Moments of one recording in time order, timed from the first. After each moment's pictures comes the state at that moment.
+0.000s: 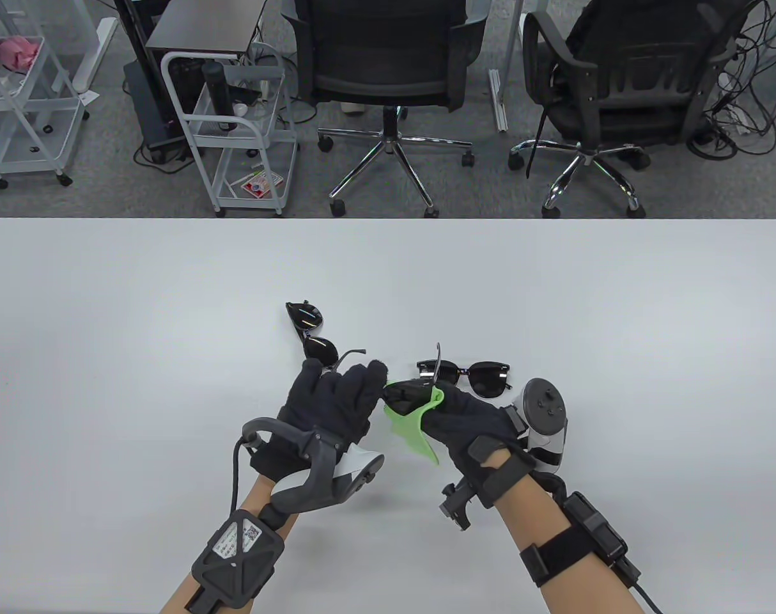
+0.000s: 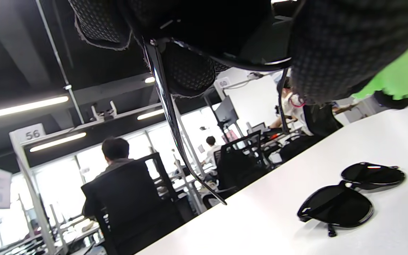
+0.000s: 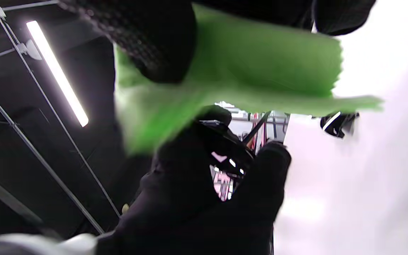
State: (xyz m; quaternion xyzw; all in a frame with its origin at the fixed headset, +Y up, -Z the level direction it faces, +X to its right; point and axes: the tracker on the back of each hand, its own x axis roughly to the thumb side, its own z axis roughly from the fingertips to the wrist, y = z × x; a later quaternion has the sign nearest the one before) left_hand -0.105 -0.656 -0.249 0.26 -0.25 -0.18 0.92; right_hand 0.109 -0.717 -0.290 0.14 0.05 0.68 0.72
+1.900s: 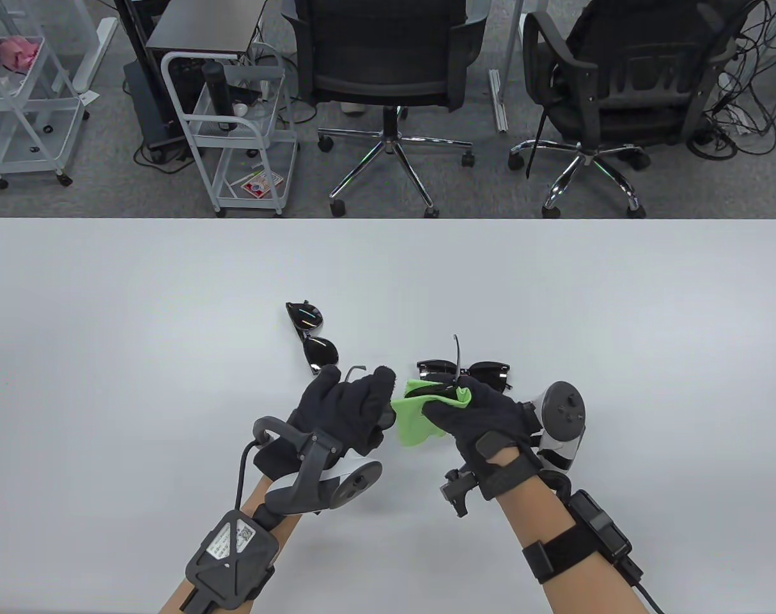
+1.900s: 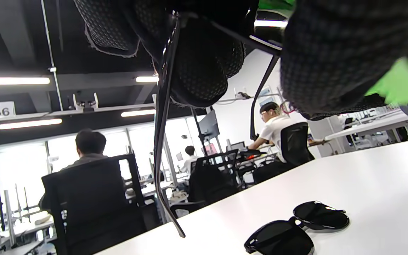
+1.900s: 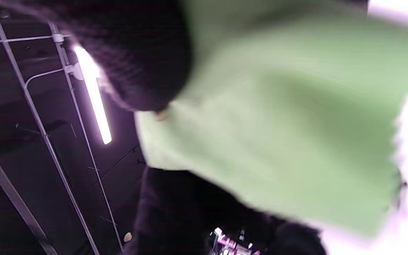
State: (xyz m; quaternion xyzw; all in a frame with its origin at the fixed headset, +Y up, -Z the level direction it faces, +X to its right) left_hand -0.109 -0.644 -0.245 0.26 -0.28 -0.08 0.92; right_hand 0.127 -0.695 -0.289 0.14 -0.06 0.70 0.69
